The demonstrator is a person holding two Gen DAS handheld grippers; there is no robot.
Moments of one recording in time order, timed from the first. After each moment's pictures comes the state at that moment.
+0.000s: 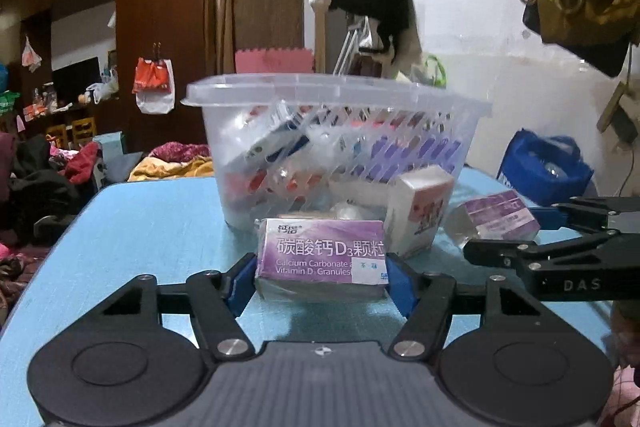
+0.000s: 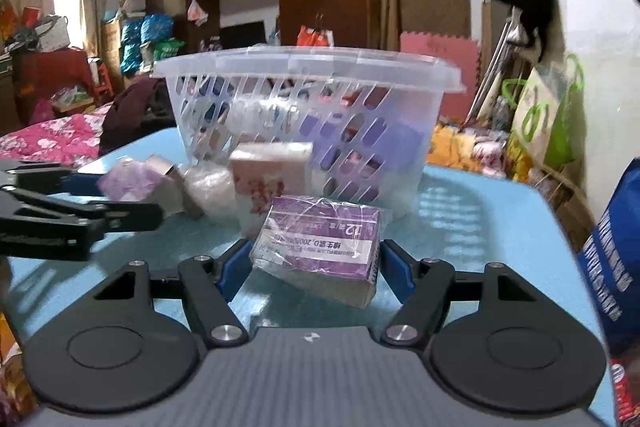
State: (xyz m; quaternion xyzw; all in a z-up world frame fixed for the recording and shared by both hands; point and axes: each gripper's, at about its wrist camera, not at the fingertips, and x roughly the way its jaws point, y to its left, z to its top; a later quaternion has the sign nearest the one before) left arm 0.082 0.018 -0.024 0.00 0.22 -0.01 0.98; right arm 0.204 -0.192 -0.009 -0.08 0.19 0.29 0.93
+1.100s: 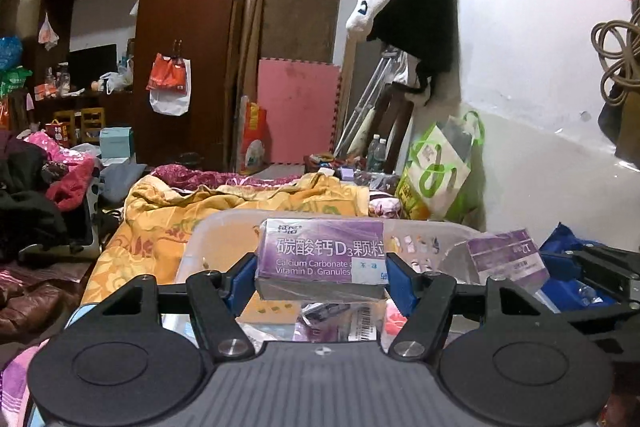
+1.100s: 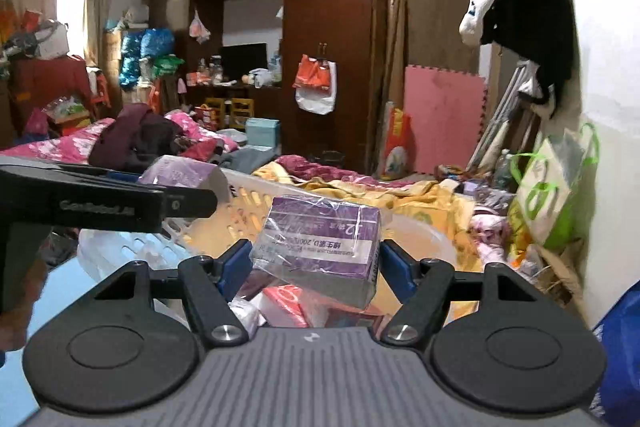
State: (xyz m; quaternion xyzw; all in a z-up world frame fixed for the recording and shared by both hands) left arm 0.248 0.045 0.076 -0.06 0.22 0.01 0.97; right arm 0.329 -0.149 0.091 -0.08 0.18 0.33 0.92
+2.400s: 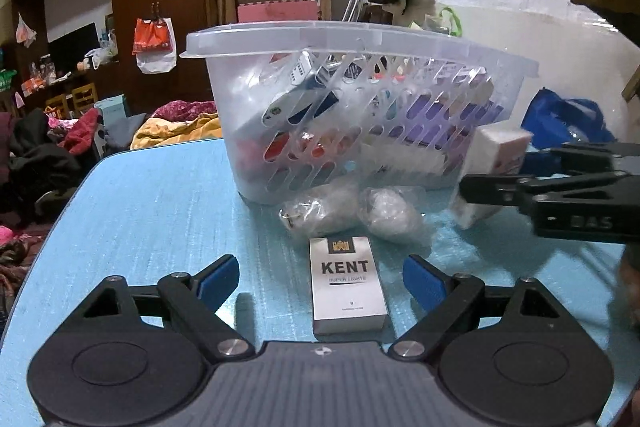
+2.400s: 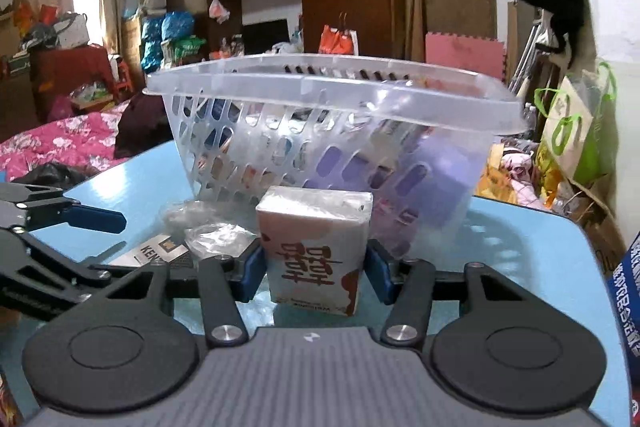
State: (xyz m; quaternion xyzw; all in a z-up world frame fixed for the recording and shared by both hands) left arm 0.128 0.033 -0.033 0.01 0.30 0.00 0.95; right arm 0.252 -0.186 -0.003 -0.07 0.21 0.35 0.91
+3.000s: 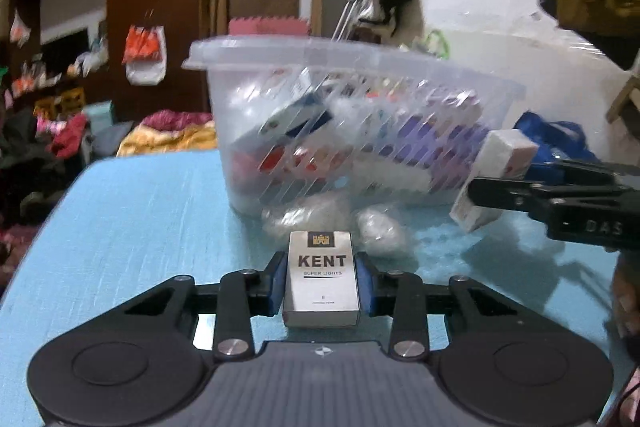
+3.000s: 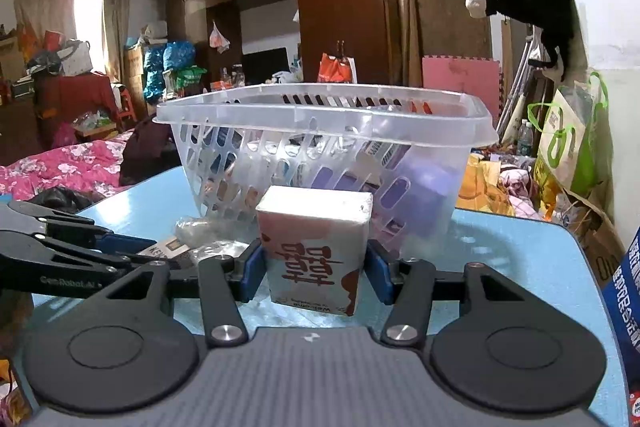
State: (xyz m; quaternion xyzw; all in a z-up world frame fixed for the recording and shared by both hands) left arm 0.112 0.039 -0.033 -0.01 0.26 -0.03 0.97; right arm 0.245 -0.190 0.002 -0.04 0.17 0.35 0.92
